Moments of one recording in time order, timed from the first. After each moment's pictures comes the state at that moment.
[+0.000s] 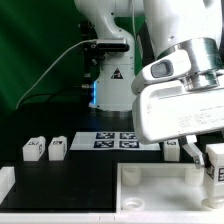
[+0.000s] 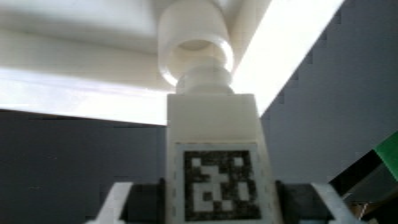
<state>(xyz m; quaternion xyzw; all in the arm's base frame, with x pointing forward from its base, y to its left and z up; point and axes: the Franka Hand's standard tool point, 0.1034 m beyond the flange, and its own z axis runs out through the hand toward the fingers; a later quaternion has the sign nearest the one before) 0.626 0.118 0.089 -0.95 -0.13 -0.26 0.07</state>
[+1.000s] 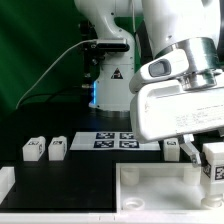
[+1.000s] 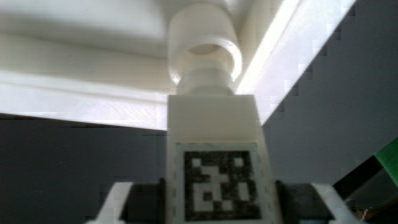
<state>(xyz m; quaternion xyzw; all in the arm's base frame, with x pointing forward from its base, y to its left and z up) 0.621 0.116 0.088 -0.96 -0.13 -0.25 0.07</state>
